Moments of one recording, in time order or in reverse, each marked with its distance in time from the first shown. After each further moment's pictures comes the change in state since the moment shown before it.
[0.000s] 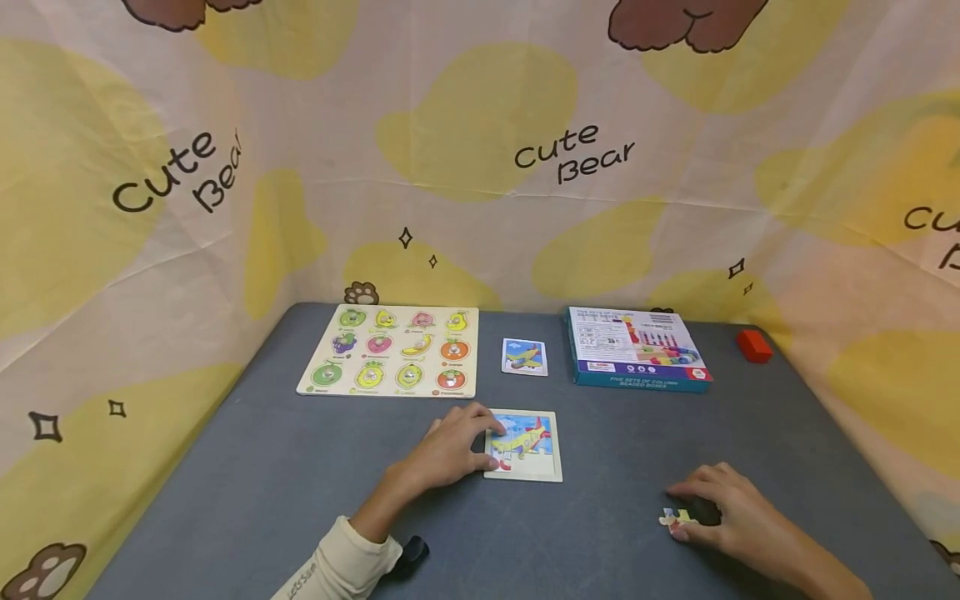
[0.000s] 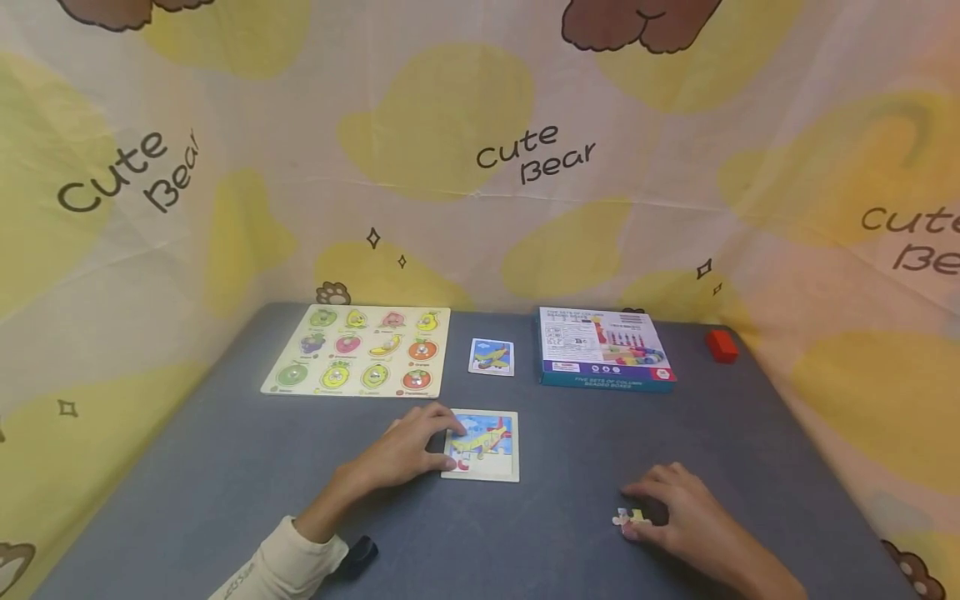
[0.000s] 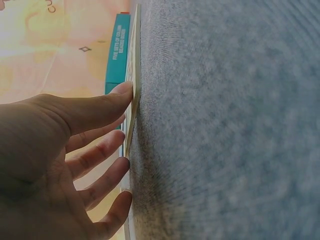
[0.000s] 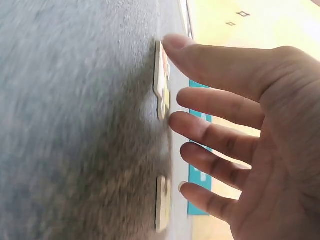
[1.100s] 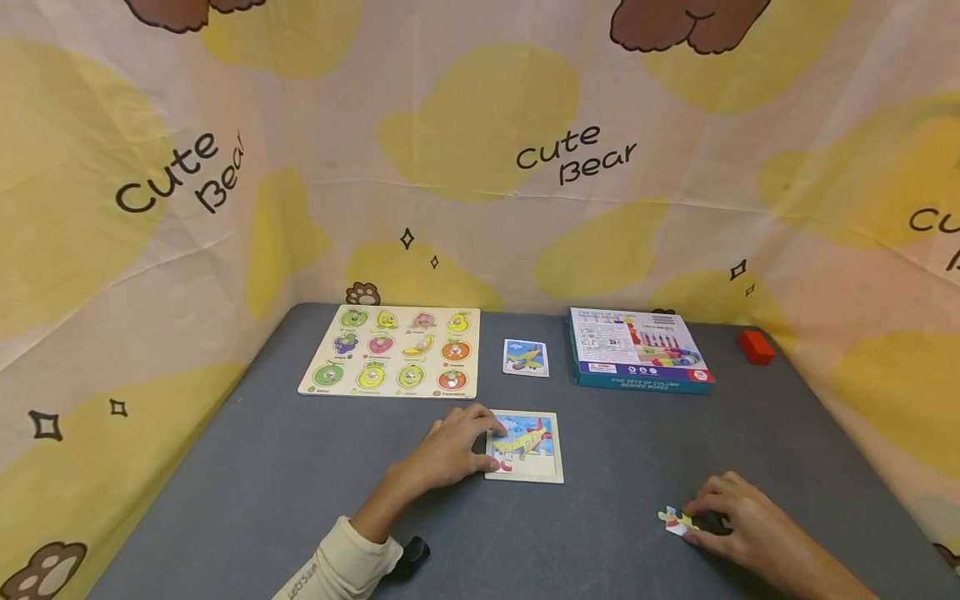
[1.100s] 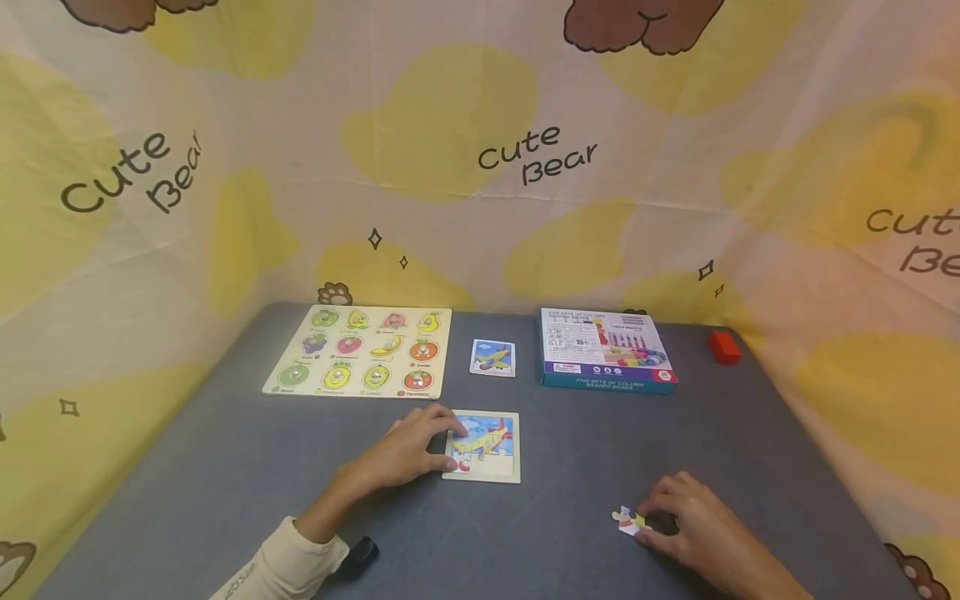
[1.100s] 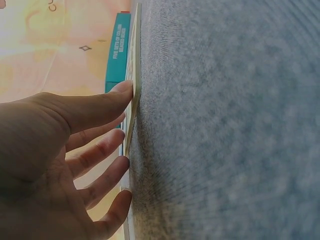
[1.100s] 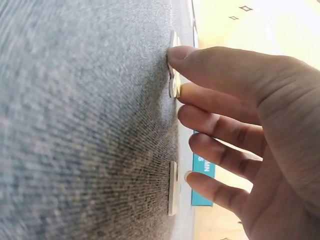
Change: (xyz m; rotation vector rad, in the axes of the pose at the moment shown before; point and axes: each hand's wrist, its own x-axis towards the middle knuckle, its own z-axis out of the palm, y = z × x) left_hand 0.000 -0.001 -0.001 0.000 -0.011 0.004; right_hand -0.012 0.012 0.013 -0.036 0.212 -0.182
